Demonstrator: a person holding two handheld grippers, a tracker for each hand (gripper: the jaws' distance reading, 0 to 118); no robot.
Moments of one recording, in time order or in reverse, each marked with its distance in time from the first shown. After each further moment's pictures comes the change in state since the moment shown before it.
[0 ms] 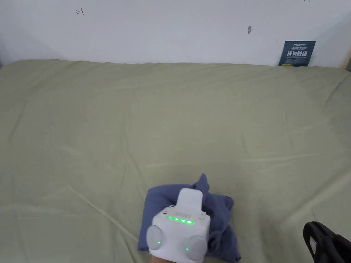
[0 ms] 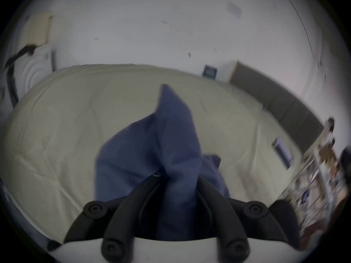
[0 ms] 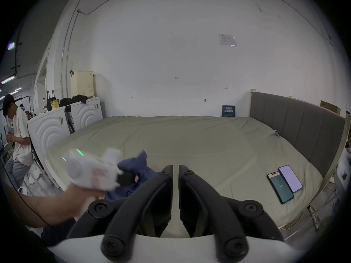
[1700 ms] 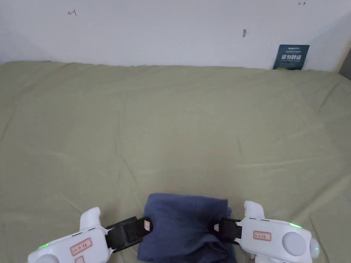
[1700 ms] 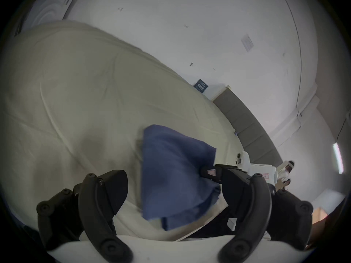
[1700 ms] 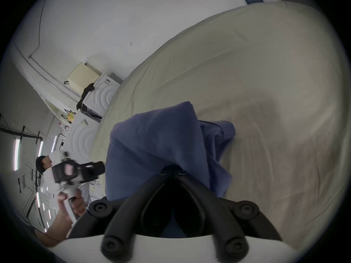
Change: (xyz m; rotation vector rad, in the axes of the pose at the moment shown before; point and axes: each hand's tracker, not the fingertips) left arm -0.233 -0.045 0.028 0.023 -0.572 0.625; right arm 0.012 -0.087 -0.264 -0.632 0.447 -0.479
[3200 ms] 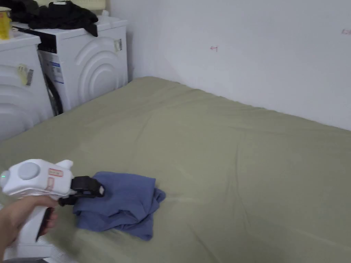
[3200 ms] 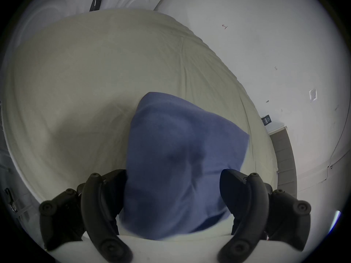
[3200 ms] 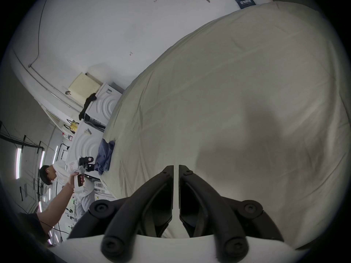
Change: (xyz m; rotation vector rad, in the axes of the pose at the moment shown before) left arm -0.190 0.170 0.304 0.091 0.491 0.098; right arm -0.035 -0.010 0.037 0.074 -0.002 -0.052
